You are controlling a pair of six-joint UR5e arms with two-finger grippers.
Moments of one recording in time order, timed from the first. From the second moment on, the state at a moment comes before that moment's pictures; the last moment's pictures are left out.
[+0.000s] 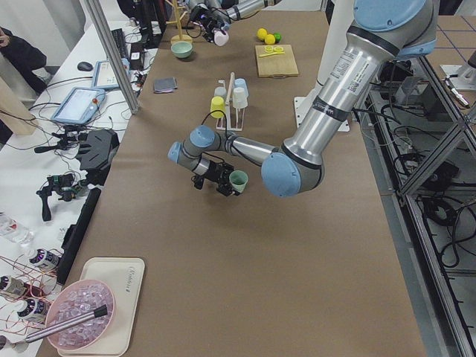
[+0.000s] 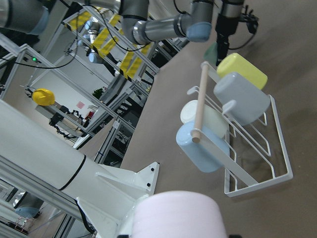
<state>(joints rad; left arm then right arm) -0.89 -2.12 -1.21 -0.74 -2.50 0.03 1.14 -1.06 1.10 -1.14 3.53 -0.69</state>
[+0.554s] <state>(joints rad) -0.88 -2.09 -1.22 -0.74 -2.51 0.03 1.14 -1.07 1.01 -1.14 3.70 -1.13</state>
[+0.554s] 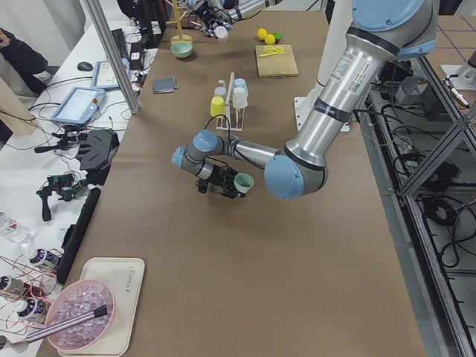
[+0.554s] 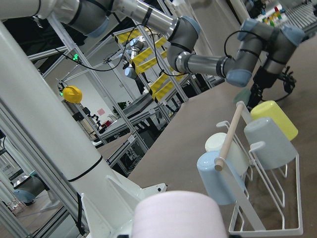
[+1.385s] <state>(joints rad) -1.11 -2.12 -1.27 -0.74 -2.58 0.02 1.02 -0.96 0.81 -1.22 3.96 -1.85</state>
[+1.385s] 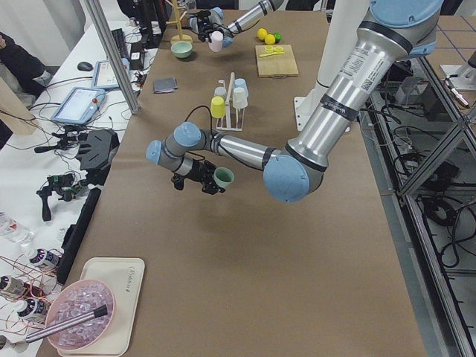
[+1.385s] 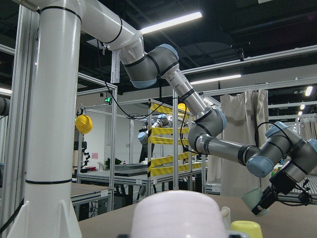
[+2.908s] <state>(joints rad) -1.37 -2.09 -1.39 -1.97 -2.60 -0.92 0.80 -0.70 0.70 -1.35 4.00 -2.11</state>
